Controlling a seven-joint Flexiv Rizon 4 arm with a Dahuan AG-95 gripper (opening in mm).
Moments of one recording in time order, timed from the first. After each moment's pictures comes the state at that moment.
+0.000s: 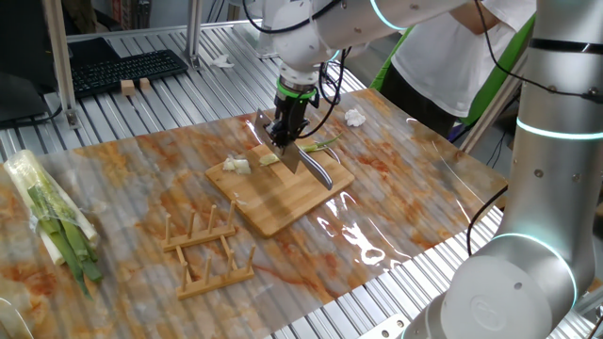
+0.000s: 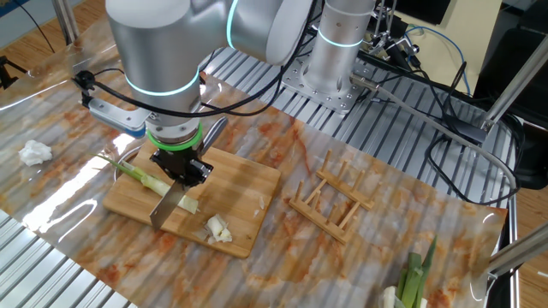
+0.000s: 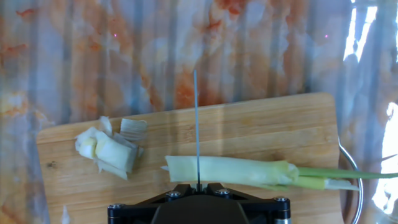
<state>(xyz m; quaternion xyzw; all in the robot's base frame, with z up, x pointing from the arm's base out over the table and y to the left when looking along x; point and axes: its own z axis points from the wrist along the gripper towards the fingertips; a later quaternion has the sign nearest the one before) 0.580 -0.083 0.057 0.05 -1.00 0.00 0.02</state>
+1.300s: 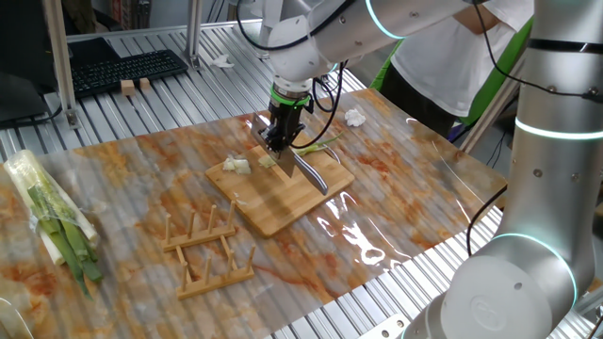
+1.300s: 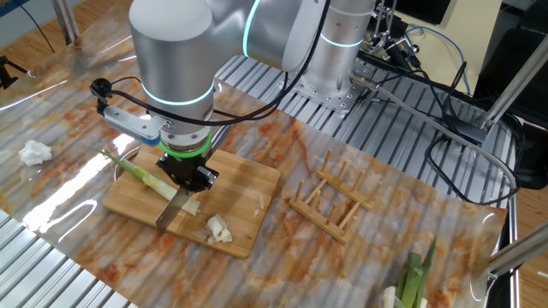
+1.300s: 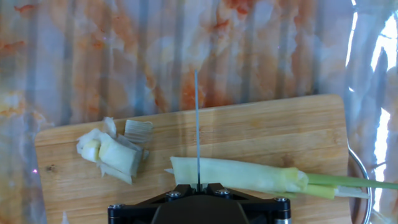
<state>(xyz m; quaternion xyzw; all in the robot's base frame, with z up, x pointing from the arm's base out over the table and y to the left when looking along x) 0.584 -0.074 0.048 0.06 -1.00 0.01 0.01</state>
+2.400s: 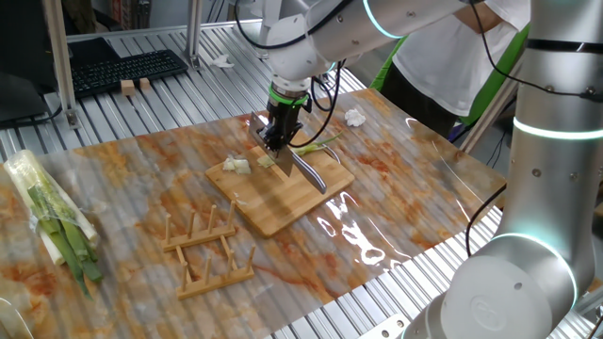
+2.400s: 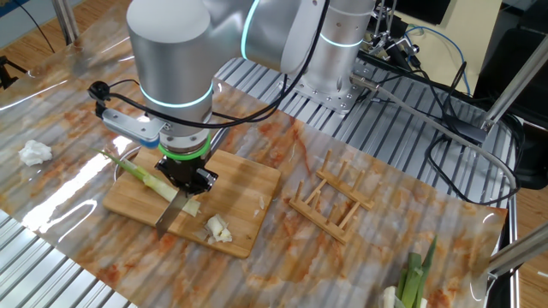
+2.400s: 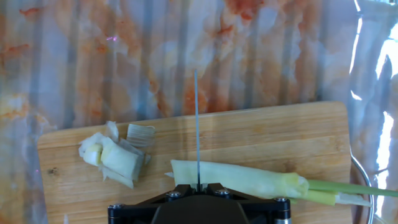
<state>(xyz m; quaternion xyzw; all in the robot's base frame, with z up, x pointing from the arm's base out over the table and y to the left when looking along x) 0.587 -0.072 0.046 0.06 -1.00 0.01 0.01</state>
